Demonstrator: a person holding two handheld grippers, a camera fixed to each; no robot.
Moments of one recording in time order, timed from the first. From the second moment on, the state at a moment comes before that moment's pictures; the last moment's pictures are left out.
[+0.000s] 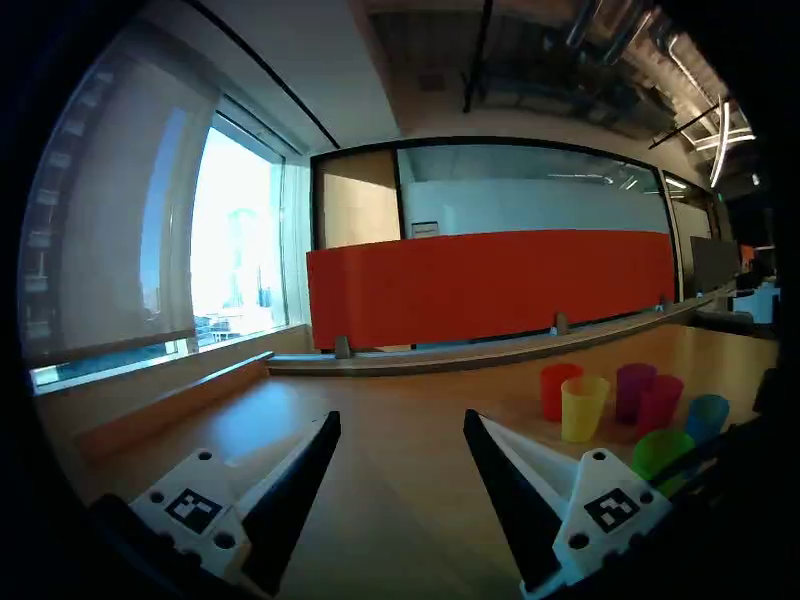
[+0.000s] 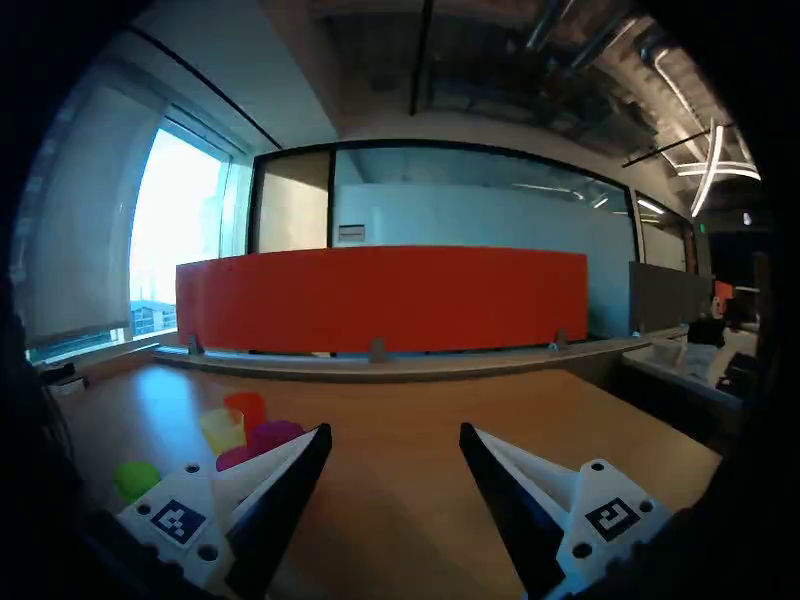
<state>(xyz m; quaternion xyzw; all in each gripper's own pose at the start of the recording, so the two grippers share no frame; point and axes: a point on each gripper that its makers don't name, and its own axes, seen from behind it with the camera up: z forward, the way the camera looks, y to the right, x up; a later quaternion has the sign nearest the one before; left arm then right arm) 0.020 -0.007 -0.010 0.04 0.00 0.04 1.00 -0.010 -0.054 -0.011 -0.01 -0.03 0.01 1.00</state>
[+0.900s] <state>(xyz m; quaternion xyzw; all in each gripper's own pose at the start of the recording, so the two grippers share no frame) 0.003 -0.010 0.004 0.02 0.00 0.00 1.00 -0.015 -0.060 -0.008 -0.01 -0.04 0.01 1.00</state>
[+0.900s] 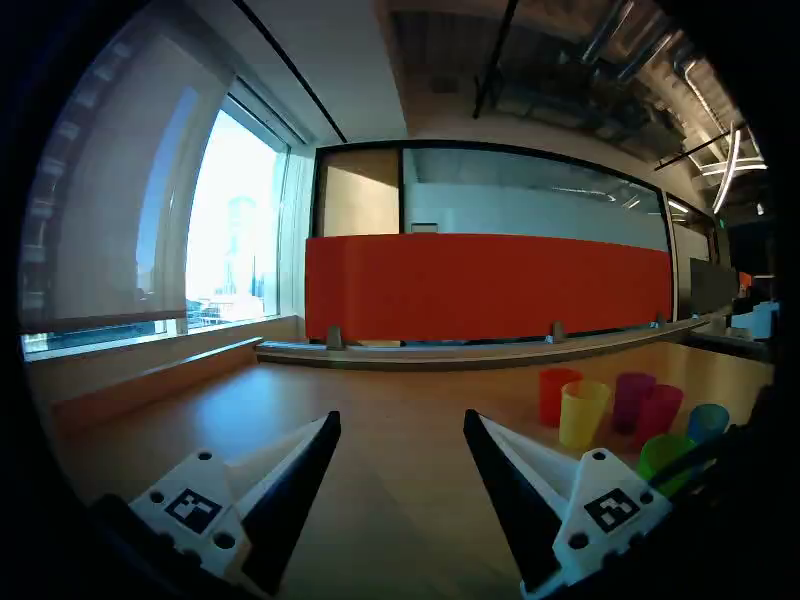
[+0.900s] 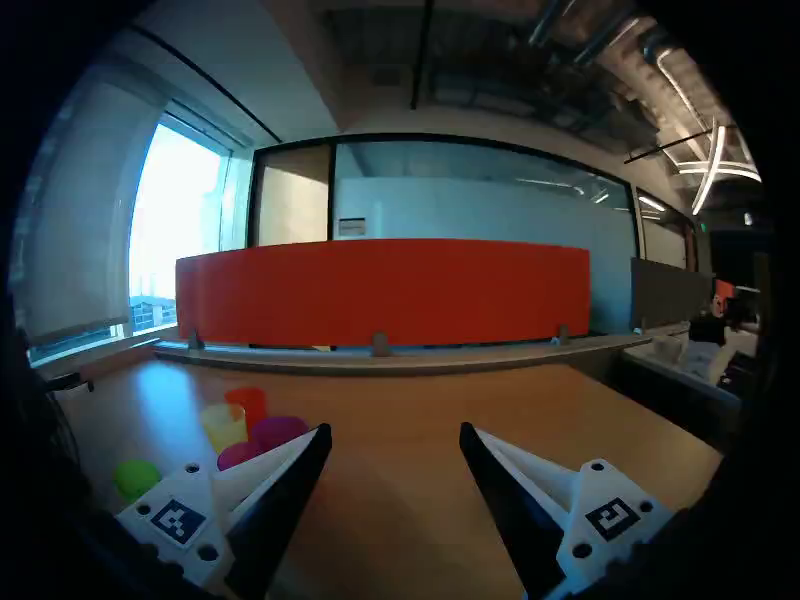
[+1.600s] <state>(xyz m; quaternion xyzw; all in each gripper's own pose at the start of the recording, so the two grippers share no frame) 0.003 -0.010 0.002 0.02 0.00 0.00 1.00 -0.006 -0.056 -0.012 -0.01 -0.03 0.01 1.00</state>
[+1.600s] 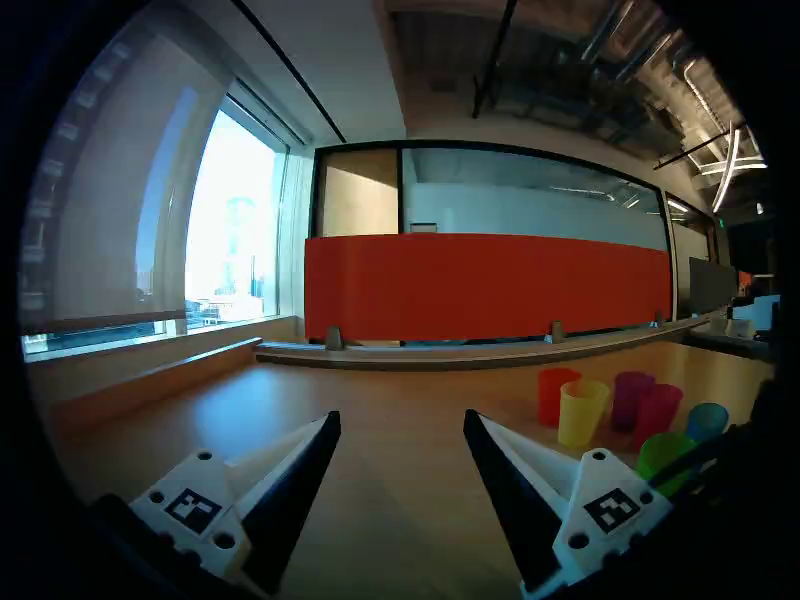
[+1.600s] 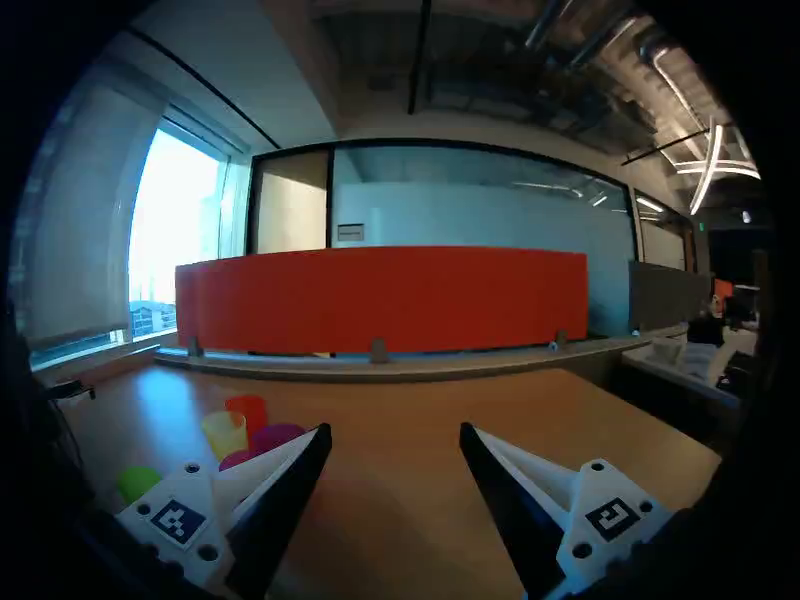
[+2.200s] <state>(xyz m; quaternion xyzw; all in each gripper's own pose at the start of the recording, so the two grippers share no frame) 0.002 -0.008 0.001 0.02 0.00 0.00 1.00 0.002 -0.047 -0.017 -0.01 -0.01 0.01 1.00</state>
